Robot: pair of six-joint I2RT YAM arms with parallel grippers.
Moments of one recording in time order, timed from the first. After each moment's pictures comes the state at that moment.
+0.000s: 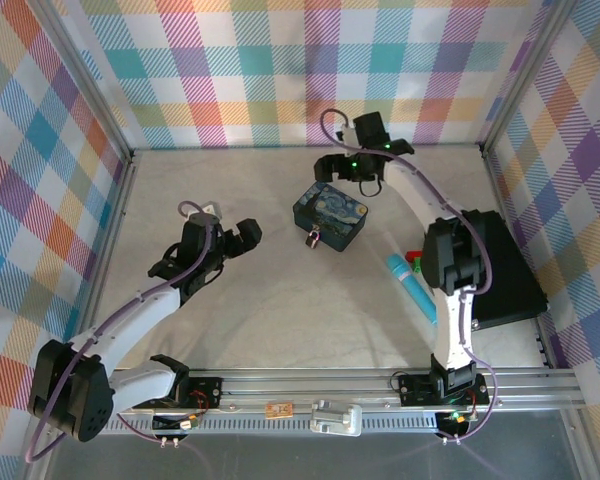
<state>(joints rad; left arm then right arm) -0.41 1.14 0.72 -0.17 -0.05 -0.71 0.35 2.06 1.92 -0.73 -0.26 0.20</state>
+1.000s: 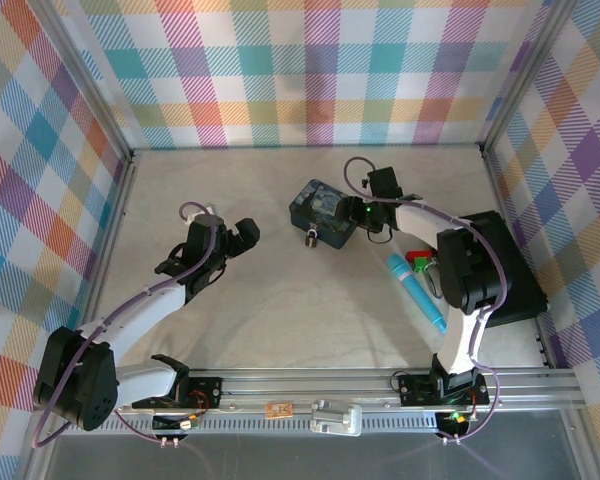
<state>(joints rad) -0.40 1.19 0.69 -0.12 -0.13 -0.76 0.33 1.90 1.28 -0.28 -0.28 0.55</state>
